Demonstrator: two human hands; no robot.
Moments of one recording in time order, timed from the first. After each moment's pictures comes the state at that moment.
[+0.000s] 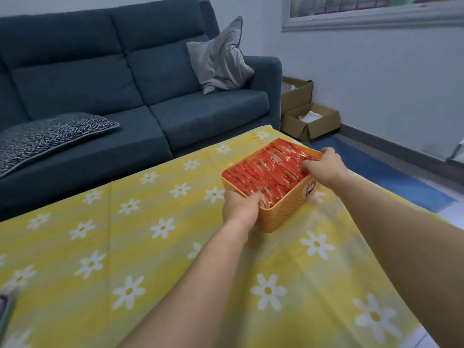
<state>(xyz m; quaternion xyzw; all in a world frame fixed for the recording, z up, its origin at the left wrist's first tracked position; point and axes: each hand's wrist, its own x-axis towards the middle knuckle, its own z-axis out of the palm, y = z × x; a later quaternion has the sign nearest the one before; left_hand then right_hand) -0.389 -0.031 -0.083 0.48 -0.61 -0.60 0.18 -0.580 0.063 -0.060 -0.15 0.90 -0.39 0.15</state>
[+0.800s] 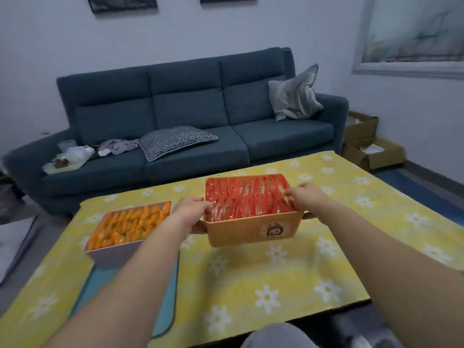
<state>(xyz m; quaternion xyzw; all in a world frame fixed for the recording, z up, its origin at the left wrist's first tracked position) -0.007 -0.023 0.061 0.54 -0.61 -0.53 0.23 -0.254 0.095 0.052 -0.31 0.79 -0.42 0.31</state>
